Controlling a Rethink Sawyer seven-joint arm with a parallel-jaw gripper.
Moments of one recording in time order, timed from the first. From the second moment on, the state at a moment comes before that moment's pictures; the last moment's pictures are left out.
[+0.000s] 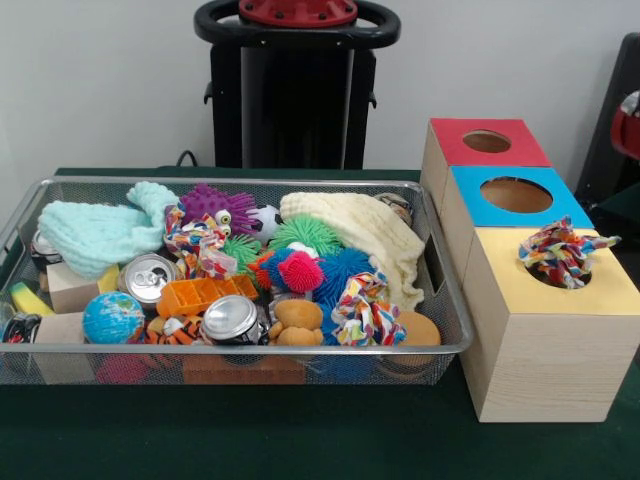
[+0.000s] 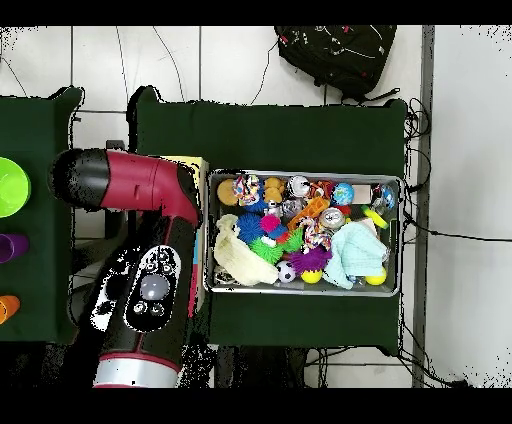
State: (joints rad) arm 0.32 -0.42 -0.33 1.22 0.48 0.85 2.61
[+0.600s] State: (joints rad) arm 0.32 -0.50 -0.33 1.28 0.48 0.85 2.61
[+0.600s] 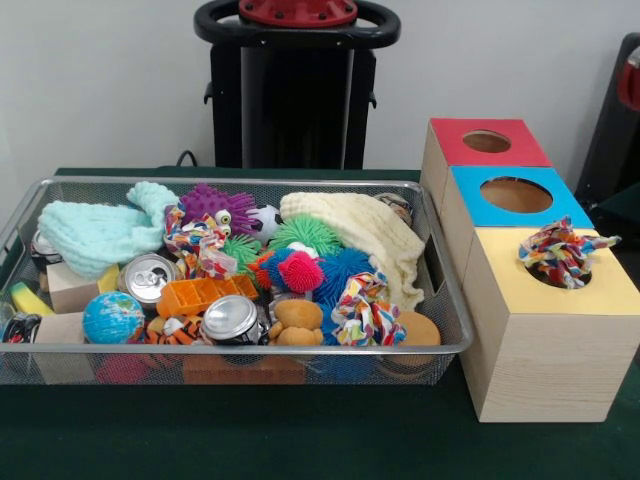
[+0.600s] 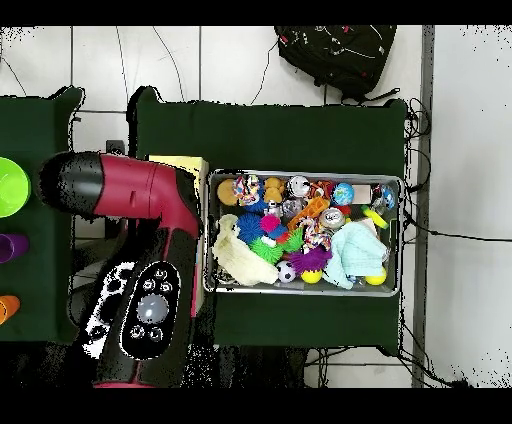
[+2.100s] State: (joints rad) arm 0.22 -0.42 -0.36 1.26 0.36 0.92 2.61
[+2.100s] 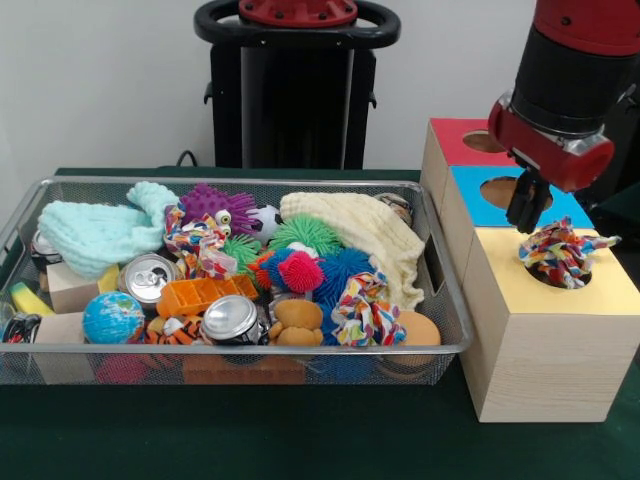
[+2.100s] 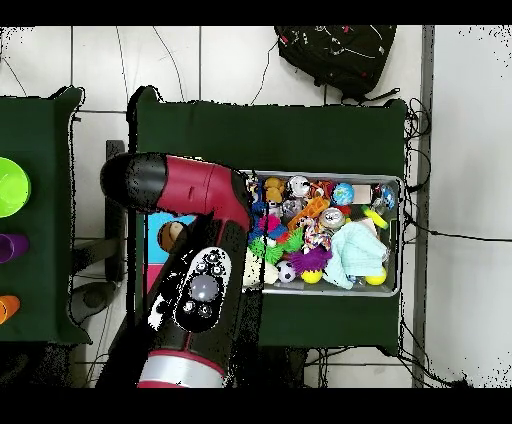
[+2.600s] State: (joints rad) arm 0.22 -0.31 -0.37 0.98 0.36 1.12 2.61
